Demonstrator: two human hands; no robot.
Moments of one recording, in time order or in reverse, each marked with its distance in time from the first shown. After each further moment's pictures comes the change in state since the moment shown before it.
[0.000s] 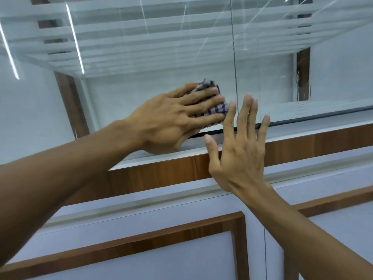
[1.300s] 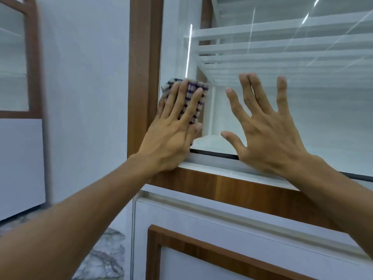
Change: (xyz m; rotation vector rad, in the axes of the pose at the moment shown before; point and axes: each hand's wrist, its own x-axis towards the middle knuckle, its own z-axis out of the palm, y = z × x) left_hand -0.306 -0.048 0.002 -0.062 0.136 -0.997; right_hand 0.083 -0.252 0.057 -0.049 0.007 -0.773
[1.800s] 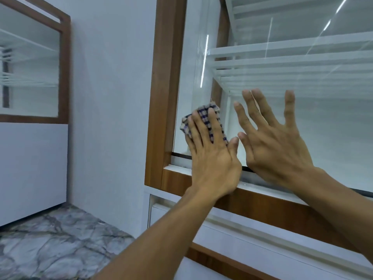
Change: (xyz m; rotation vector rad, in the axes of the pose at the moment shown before) left_hand 0.002 0.089 0.024 -0.301 0.043 -0.526; right_hand 0.010 -0.007 0.009 0.037 0.111 -0.041
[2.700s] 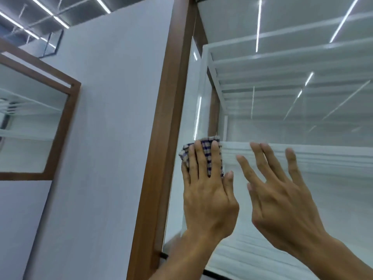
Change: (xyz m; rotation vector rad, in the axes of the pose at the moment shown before) left_hand 0.115 0.018 -0.021 0.008 0.302 0.221; right_hand 0.068 0.042 -0.014 0.063 0.099 0.146
